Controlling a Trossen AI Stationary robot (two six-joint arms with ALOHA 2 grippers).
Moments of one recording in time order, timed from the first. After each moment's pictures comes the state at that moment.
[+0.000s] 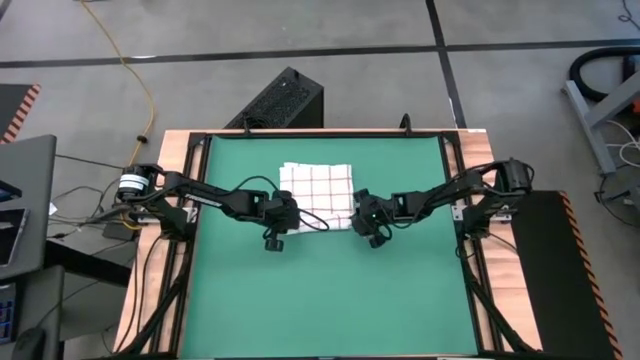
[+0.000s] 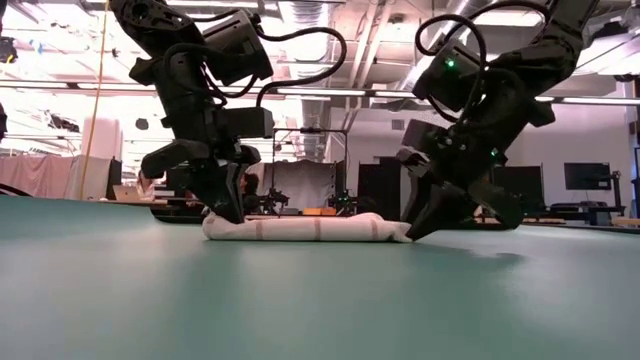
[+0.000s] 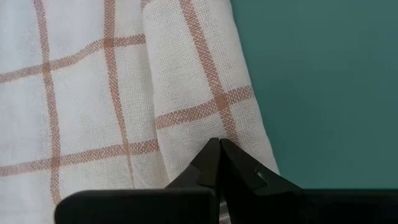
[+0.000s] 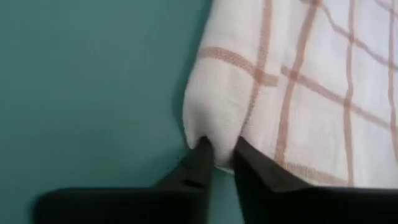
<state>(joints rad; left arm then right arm) 0.03 1.62 0.81 -0.24 -0.09 0.21 -0.06 1.67 0.62 0.09 0.14 -0.54</state>
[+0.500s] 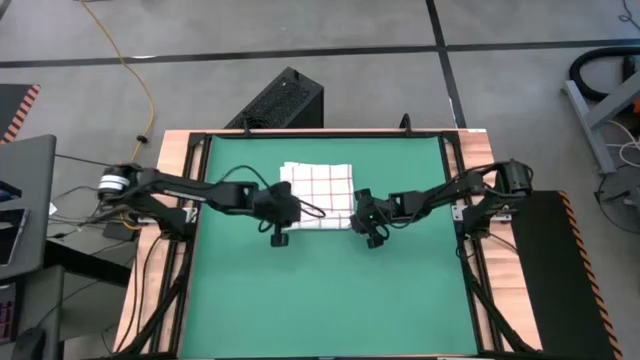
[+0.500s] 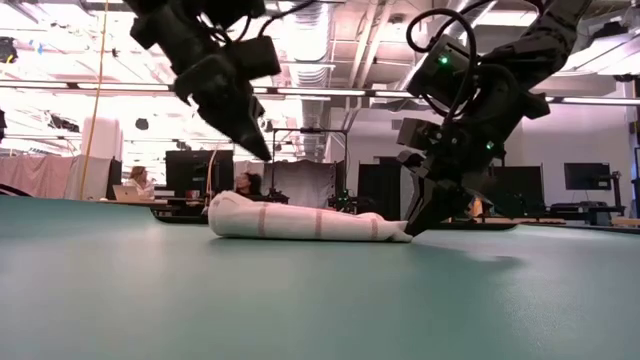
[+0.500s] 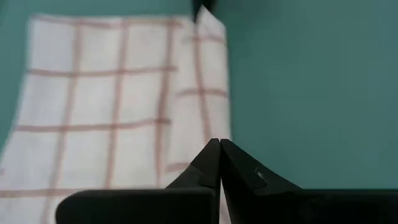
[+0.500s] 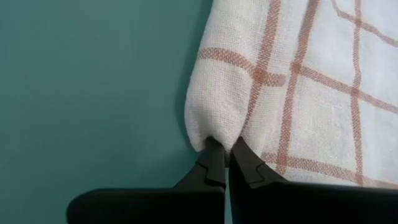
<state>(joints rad) 0.05 1.45 0.87 -0.23 -0.06 0.08 -0.02 1.67 0.67 -0.01 0.12 -0.42</state>
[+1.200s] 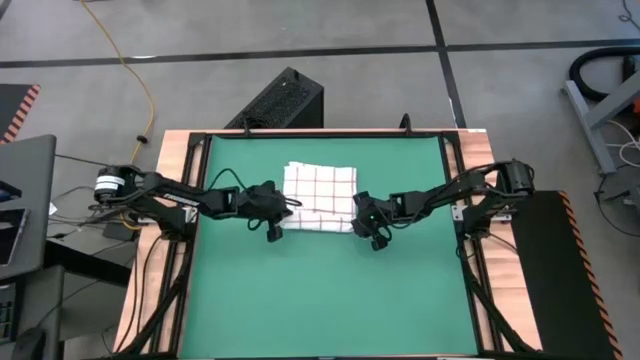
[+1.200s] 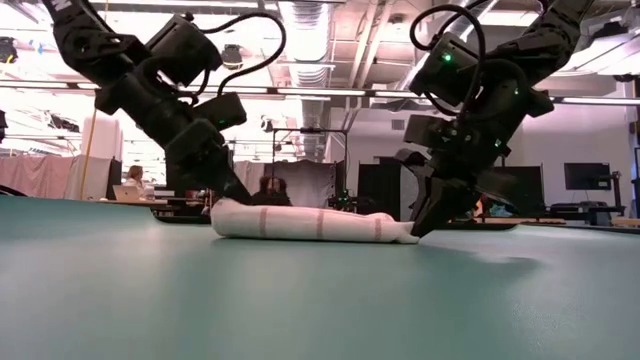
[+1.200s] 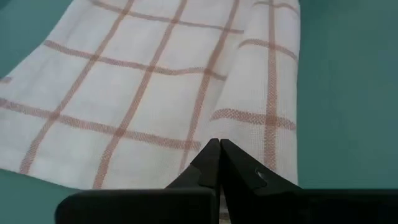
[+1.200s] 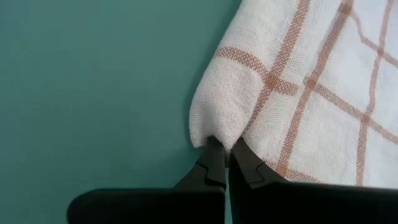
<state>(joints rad) 0.13 1.43 0.47 0.32 -0.08 -0.05 0.00 1.67 0.67 -0.04 0.07 -0.51</state>
